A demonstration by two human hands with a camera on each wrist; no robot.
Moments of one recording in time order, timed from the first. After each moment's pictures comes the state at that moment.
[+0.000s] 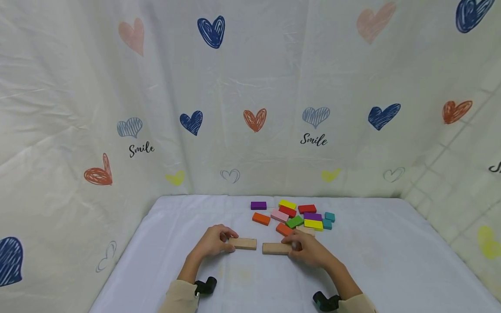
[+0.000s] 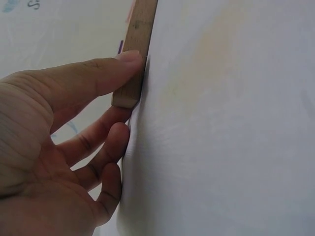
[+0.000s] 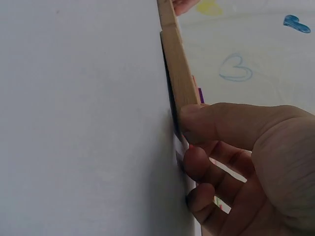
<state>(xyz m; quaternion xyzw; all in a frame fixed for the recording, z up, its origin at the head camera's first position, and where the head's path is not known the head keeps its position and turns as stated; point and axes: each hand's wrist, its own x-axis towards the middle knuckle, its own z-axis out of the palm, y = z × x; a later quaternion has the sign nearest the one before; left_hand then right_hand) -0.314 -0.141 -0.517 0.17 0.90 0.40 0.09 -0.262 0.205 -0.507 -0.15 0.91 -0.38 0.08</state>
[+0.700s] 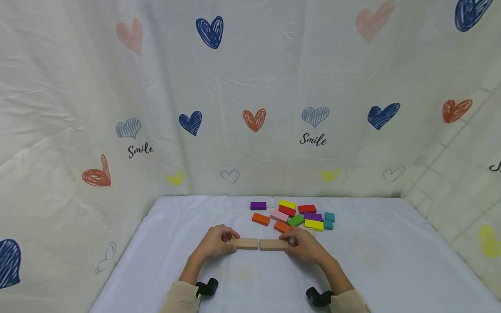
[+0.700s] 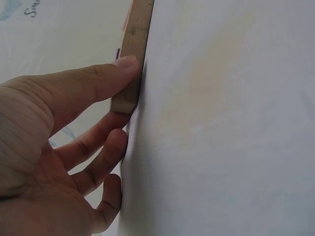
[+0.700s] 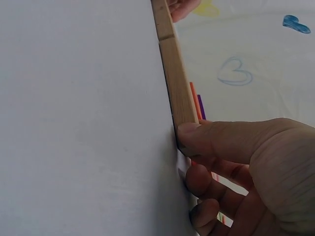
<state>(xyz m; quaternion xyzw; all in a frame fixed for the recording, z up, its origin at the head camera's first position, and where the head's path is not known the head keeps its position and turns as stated) -0.311 -0.133 -0.514 0.17 0.90 0.39 0.08 -0.270 0.189 -0.506 -0.09 0.93 -0.37 0.05</state>
